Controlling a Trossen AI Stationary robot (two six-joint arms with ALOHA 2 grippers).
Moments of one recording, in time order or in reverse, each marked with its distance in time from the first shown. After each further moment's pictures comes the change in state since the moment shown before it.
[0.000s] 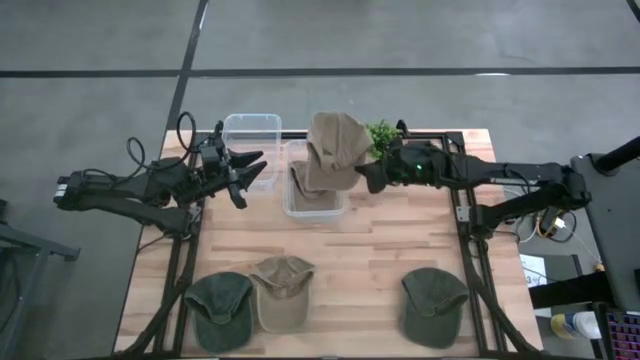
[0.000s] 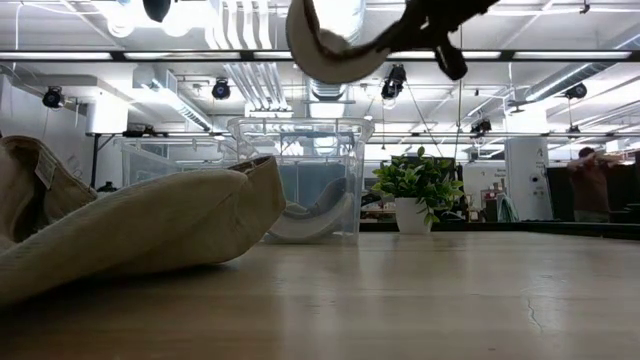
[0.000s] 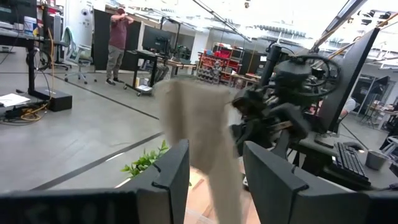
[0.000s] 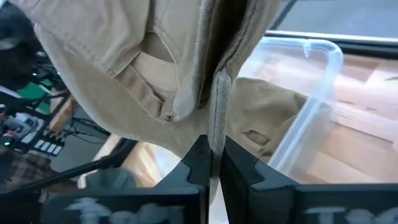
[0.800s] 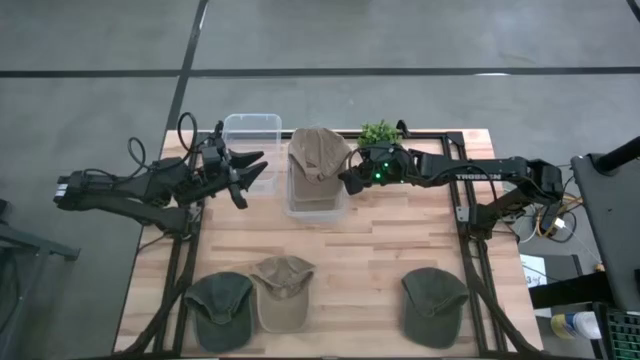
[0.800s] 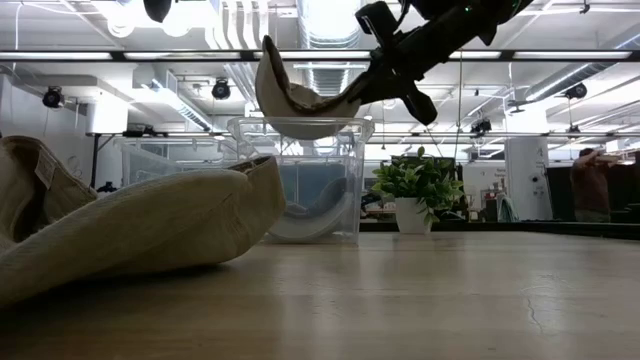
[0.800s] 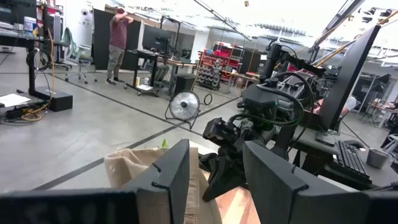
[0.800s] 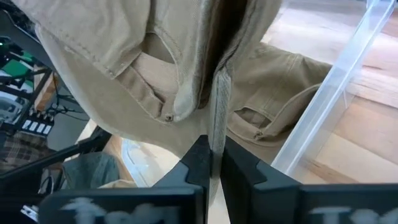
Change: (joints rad) left arm 0.000 0.005 0.000 0.000 0.000 0.004; right arm -0.073 0.232 0.000 0.123 -0.151 0.015
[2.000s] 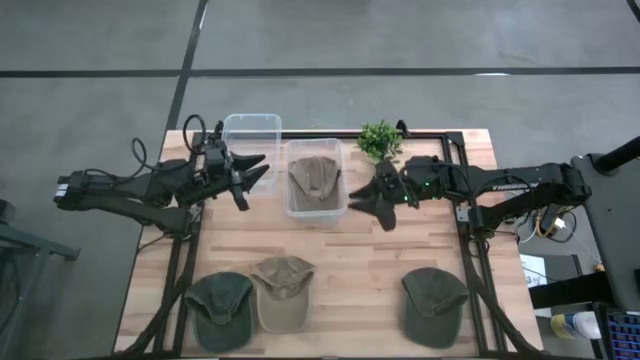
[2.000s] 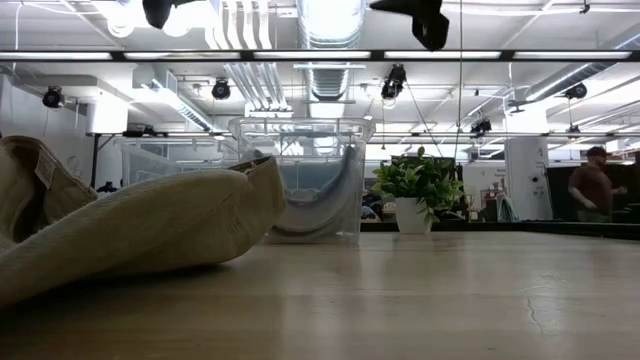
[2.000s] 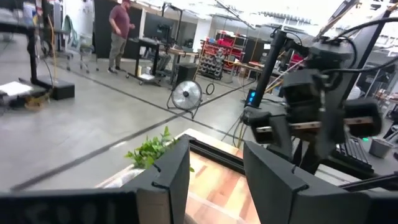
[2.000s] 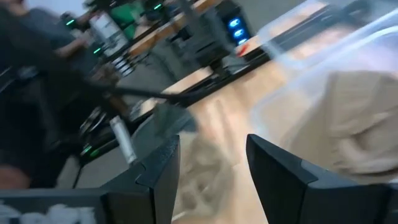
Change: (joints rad) left arm 0.001 0.003 -0.009 -0.051 0.000 -0.040; right arm 0.239 -0.238 0.000 0.001 -0.076 -0.294
